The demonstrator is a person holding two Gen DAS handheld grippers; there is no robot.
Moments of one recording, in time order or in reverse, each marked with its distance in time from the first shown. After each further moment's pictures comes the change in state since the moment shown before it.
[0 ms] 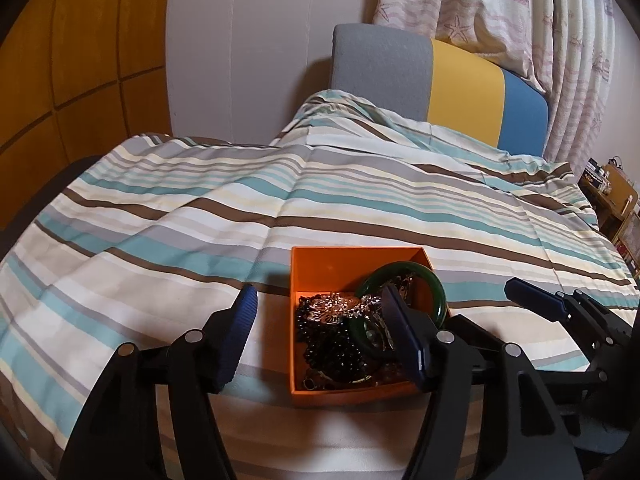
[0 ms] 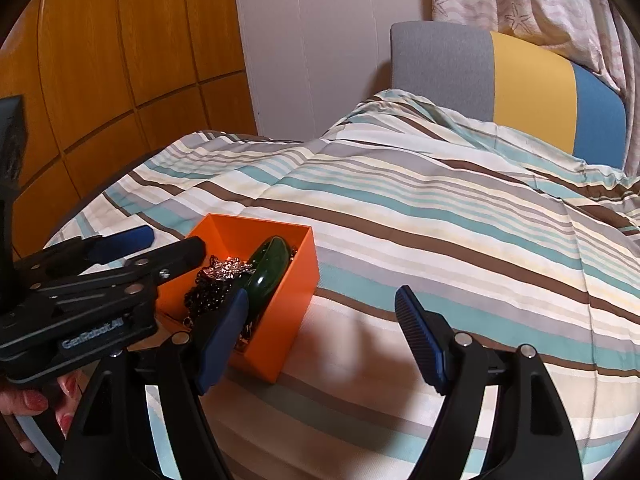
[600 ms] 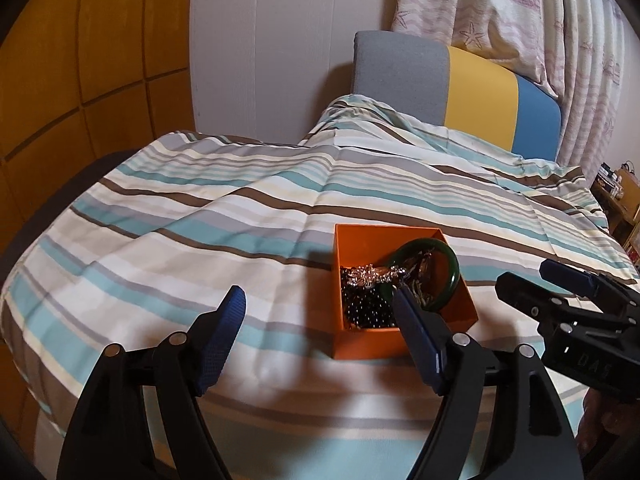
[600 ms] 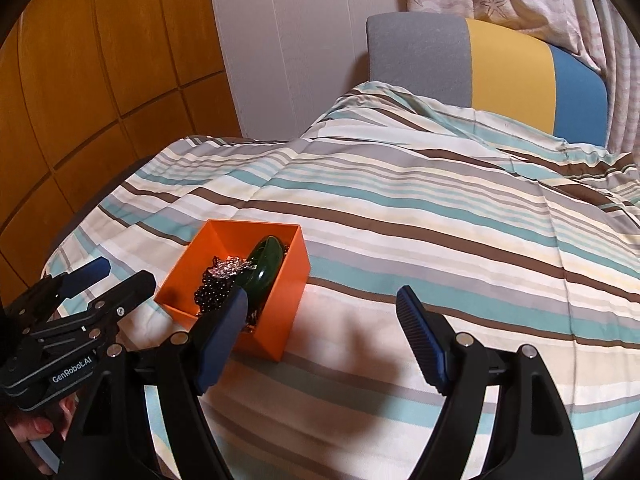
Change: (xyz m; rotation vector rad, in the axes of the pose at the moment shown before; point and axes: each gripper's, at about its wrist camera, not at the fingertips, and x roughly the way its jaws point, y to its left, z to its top) left arm -0.043 0.014 -0.019 -0.017 -0.009 0.066; right arm -0.033 0.000 0.004 0.077 0.027 -0.034
